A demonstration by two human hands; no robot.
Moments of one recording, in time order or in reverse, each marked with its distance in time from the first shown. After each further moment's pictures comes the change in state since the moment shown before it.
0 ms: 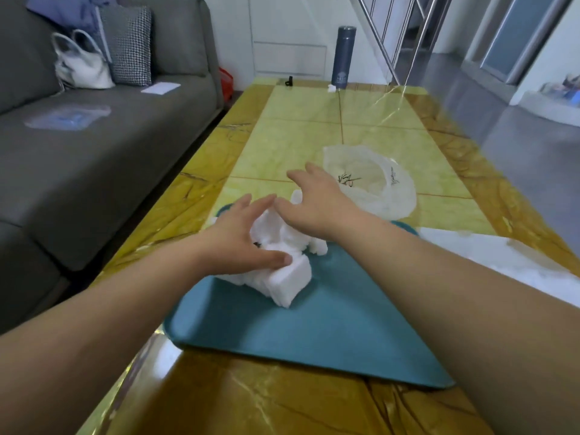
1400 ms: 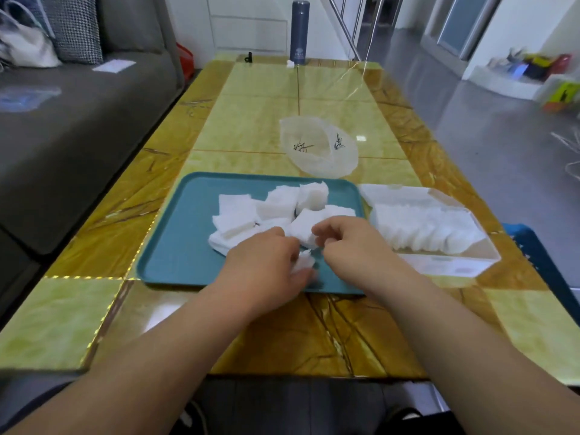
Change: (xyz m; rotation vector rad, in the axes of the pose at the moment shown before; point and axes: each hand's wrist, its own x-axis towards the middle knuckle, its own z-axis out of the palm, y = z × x) left_hand -0.100 0.114 0.094 0.360 0.067 0.126; right_hand -0.189 0.053 -0.017 0.507 0.020 0.361
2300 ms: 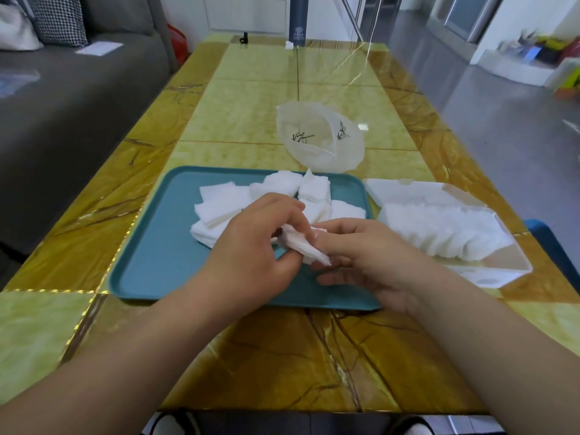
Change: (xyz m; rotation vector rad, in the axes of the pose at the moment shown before) left_hand 0.020 -0.019 0.001 -0.583 0.438 0.321; right_hand 0.025 0.017 -0.010 0.585 -0.237 0.181
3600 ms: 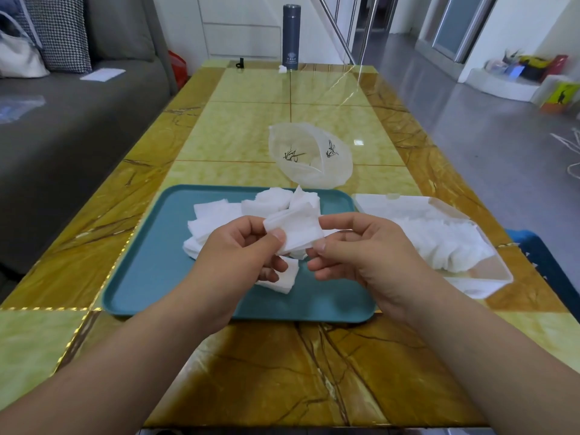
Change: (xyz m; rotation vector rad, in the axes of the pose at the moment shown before) left_hand 0.006 0.012 0.001 -0.732 0.046 -0.719; right_hand -0.016 -0.008 -0.015 0.150 0.051 -0.242
